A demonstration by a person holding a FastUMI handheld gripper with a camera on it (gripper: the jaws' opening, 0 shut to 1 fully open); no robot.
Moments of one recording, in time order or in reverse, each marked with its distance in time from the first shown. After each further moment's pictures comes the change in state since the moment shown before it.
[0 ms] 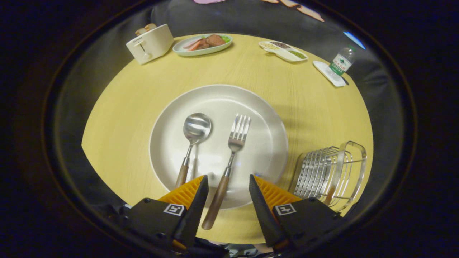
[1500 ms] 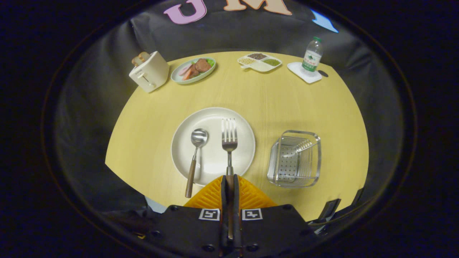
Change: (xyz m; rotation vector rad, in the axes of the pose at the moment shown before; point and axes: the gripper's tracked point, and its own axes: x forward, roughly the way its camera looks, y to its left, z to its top) arm -0.115 -0.054 0.005 0.199 -0.115 0.073
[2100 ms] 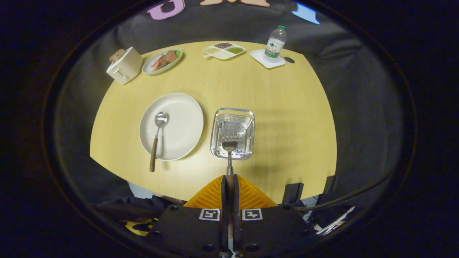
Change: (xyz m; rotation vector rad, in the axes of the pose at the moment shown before) arm -0.032 -0.089 -0.036 -0.009 0.179 -0.192
